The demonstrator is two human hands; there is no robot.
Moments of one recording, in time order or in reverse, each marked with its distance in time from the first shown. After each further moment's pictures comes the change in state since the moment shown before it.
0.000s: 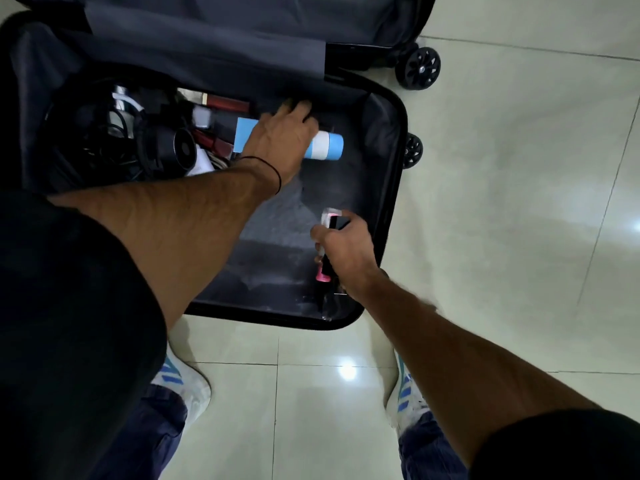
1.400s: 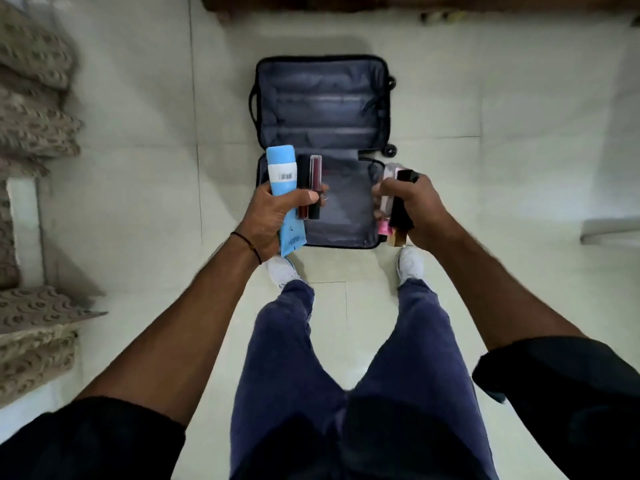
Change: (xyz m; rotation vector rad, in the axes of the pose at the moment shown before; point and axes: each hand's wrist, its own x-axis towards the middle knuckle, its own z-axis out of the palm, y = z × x) left_hand -0.460 -0.048 -0.523 -1.907 -0.013 -0.351; right_hand -0.570 -0.279 -0.034 0.328 -0.169 -0.307
